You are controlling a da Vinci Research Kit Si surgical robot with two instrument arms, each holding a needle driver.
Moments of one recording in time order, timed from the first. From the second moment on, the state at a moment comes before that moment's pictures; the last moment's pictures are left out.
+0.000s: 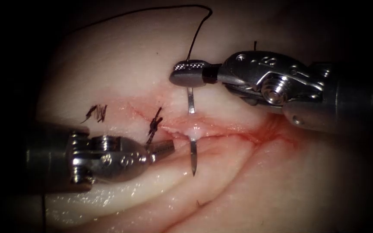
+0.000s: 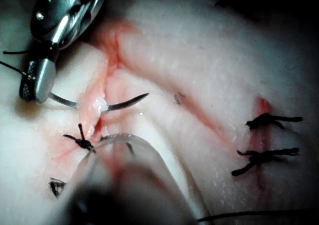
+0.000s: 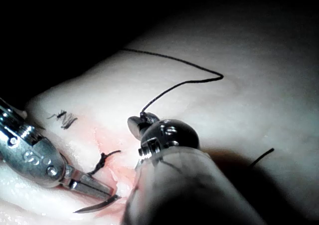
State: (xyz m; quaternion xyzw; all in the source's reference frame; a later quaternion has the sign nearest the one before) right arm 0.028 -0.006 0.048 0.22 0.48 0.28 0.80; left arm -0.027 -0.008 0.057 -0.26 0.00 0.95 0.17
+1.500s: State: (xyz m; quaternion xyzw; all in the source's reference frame) right arm 0.021 -0.007 0.050 0.38 0.53 0.38 0.65; left arm -0.028 -0.007 0.054 -0.49 0.02 0.87 -0.08
